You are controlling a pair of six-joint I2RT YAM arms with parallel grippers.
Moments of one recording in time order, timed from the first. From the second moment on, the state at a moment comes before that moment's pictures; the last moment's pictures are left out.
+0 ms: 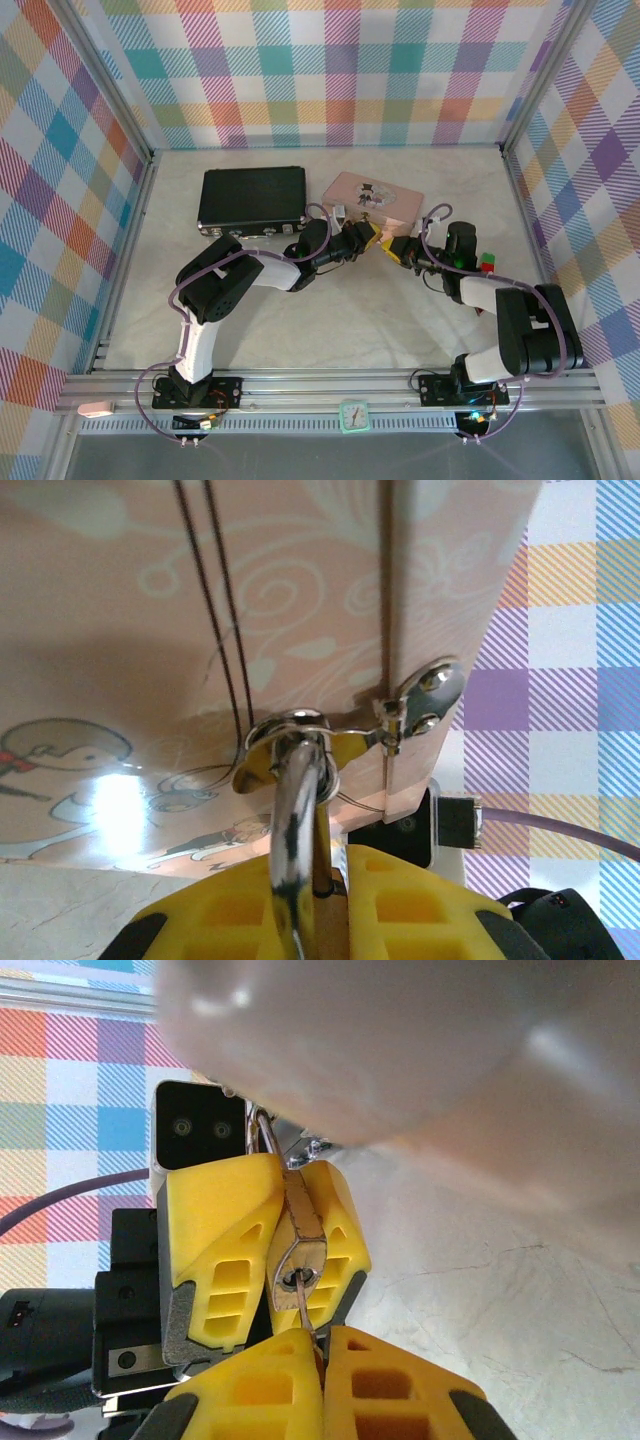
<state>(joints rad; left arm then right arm) -0.78 2.03 1.02 0.91 0.30 -1.46 0.10 1.42 0.46 0.54 -0.90 1.06</state>
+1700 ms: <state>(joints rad) -0.76 2.04 1.02 0.92 0.34 -1.42 0.09 1.43 0.51 0.44 -0.96 1.12</state>
